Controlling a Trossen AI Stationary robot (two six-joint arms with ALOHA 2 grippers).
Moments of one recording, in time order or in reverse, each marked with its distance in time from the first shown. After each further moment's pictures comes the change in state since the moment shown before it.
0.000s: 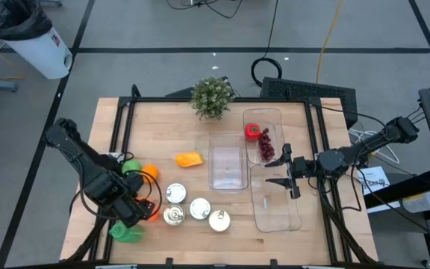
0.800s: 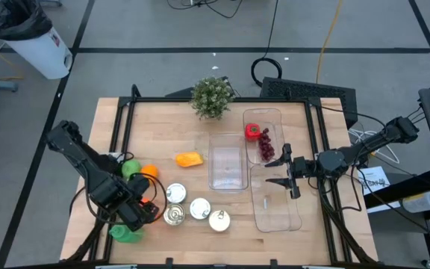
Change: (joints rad) left arm -0.001 0.060 0.000 0.037 -0.094 0.110; right arm 0.000 0.000 0.000 0.000 0.000 0.000
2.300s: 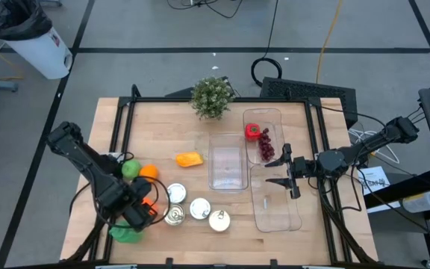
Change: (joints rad) left arm 0.011 0.019 -0.064 0.004 0.088 0.107; right arm 0.000 0.000 0.000 0.000 0.000 0.000
